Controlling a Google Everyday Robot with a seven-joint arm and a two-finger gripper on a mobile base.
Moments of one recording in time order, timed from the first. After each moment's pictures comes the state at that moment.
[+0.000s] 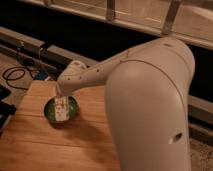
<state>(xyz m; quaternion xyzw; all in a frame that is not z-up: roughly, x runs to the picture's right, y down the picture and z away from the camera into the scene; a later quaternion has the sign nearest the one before) -0.232 0.031 0.776 -0.29 -0.10 0.62 0.72</state>
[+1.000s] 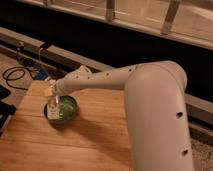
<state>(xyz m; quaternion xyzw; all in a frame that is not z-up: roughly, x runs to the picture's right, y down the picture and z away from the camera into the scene) -0.292 0.026 0.787 -0.35 -0.20 0.58 0.70</state>
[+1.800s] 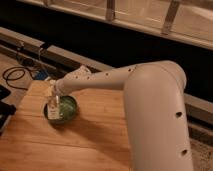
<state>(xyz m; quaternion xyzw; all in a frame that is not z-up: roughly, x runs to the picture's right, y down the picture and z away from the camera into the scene) -0.294 0.027 0.786 -0.35 -0.20 0.58 0.70</state>
